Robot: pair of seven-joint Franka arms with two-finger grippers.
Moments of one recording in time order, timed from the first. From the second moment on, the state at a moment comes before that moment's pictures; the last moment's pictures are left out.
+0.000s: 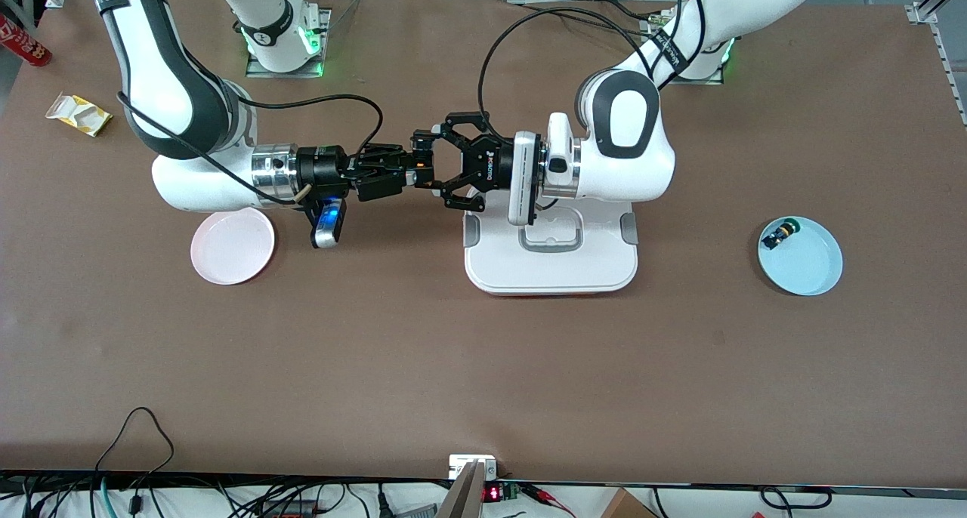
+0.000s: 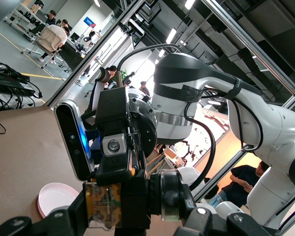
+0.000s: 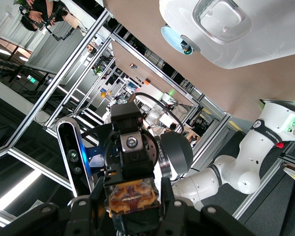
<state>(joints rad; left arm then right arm) 0.07 0.58 -0.86 -1.66 -1.59 2.33 1.49 0.38 0.27 -0.05 -1.86 1.63 1.78 0.35</state>
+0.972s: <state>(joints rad) 0.09 0.57 -0.86 -1.66 -1.59 2.33 1.52 0.38 0.26 -0.05 -1.86 1.63 1.78 0.34</state>
